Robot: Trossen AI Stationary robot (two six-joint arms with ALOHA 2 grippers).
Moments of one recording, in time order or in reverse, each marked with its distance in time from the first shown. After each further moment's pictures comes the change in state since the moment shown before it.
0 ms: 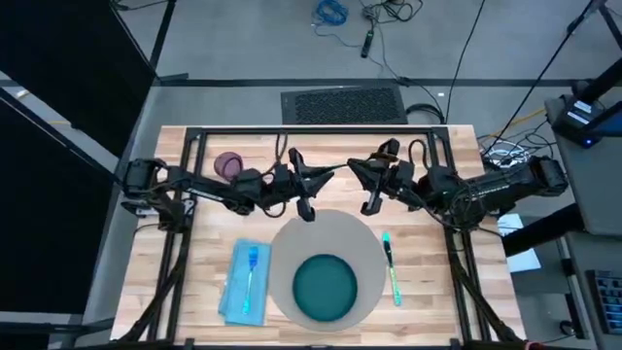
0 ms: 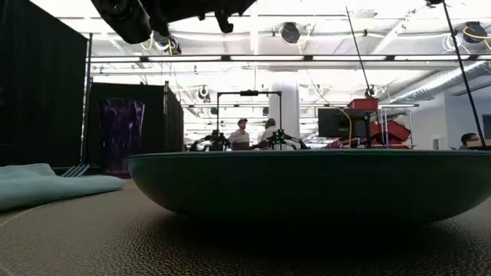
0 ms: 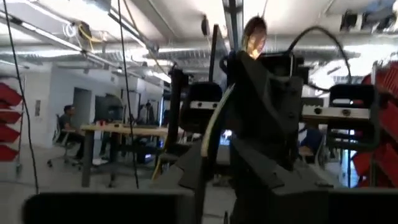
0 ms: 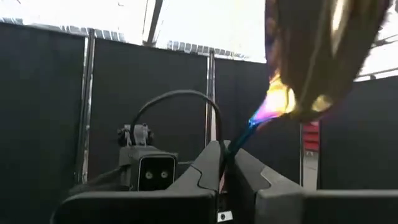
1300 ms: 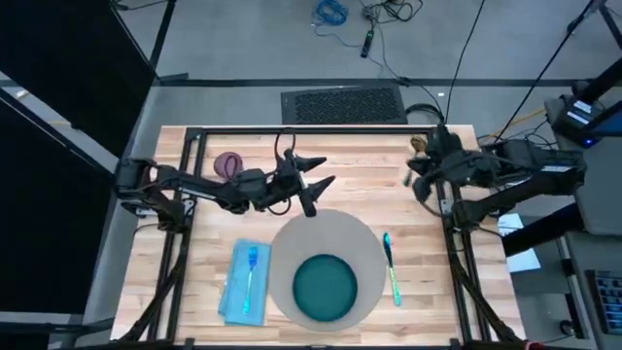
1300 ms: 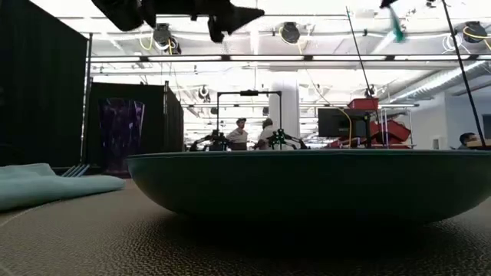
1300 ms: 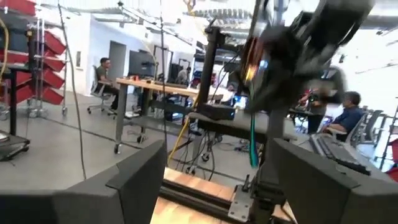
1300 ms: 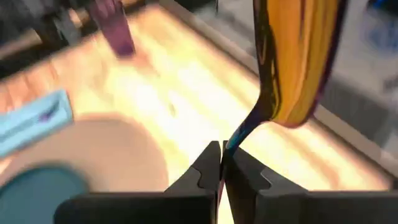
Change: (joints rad) left arm -0.026 -0.096 0.000 -0.244 -0.176 -0.080; right arm 0.102 -0.240 0.629 -2.281 0.134 0.990
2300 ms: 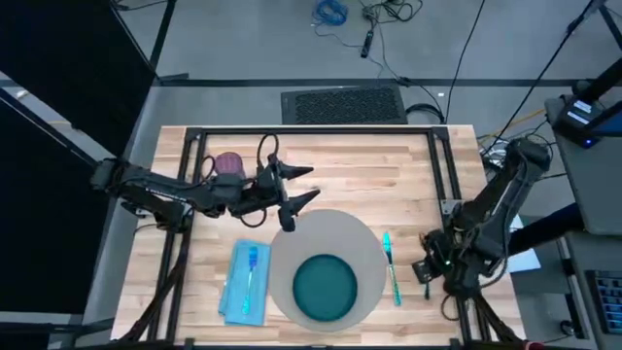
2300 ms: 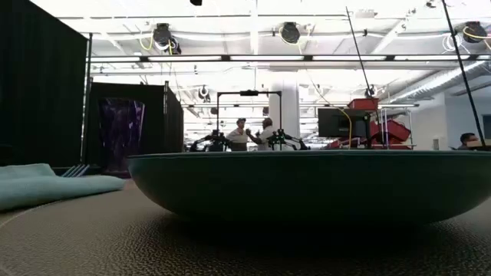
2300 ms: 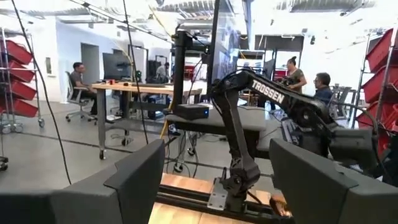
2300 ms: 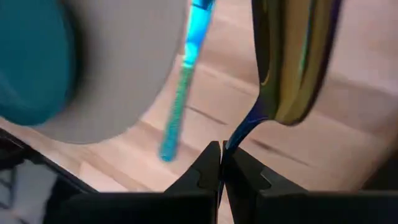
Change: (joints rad) left arm -0.108 -0.211 -0.001 -0.252 -0.014 0.076; right arm 0.775 0.228 -0.582 0.431 -0.272 1.390
